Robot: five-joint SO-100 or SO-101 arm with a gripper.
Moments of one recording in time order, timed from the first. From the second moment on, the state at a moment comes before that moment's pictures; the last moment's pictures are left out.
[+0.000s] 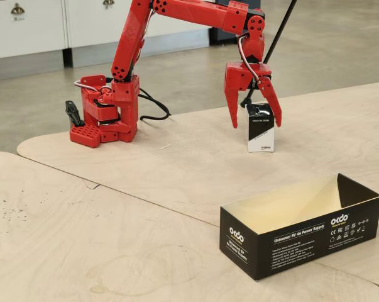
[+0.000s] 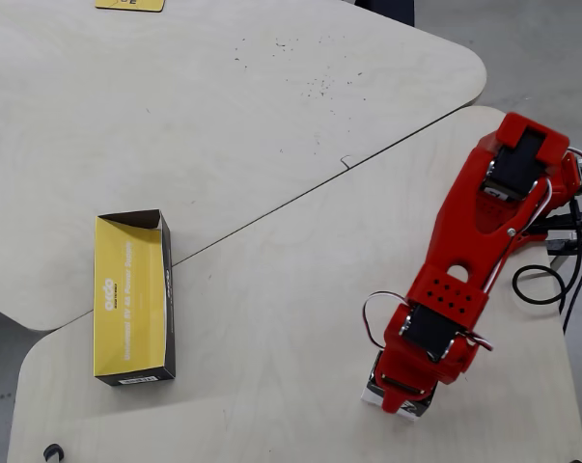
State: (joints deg) arm -58.6 69.1 81.5 83.9 -10.7
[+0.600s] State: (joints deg) arm -46.0 73.1 68.6 95.4 -12.8
